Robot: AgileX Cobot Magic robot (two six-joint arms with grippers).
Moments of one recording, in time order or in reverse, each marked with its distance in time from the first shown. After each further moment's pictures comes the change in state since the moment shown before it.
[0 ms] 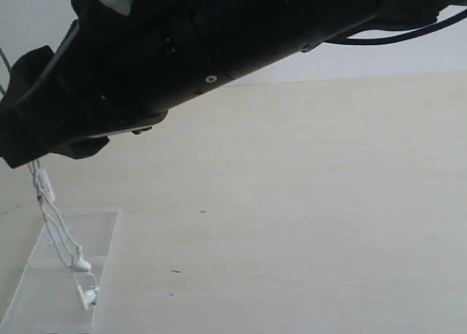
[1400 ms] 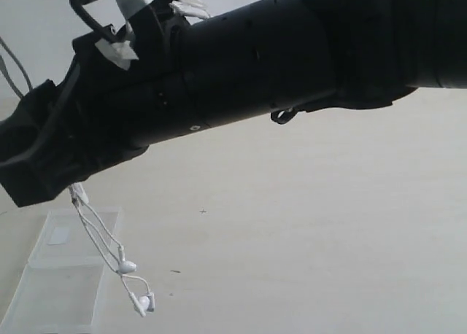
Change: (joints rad) left arm 0.000 0.000 0.000 0.071 0.007 -0.029; right arm 0.000 0.038 0.135 0.434 -0.086 -0.491
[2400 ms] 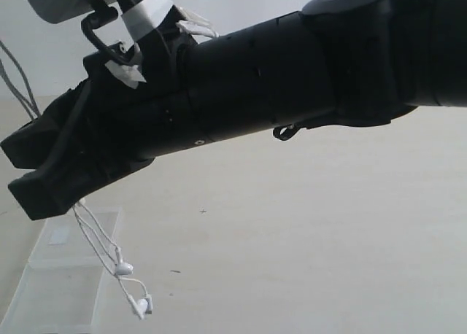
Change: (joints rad) left arm 0.000 -0.006 0.000 0.004 0.000 0.000; right arm 0.000 0.002 0.035 0.052 -0.026 -0.068
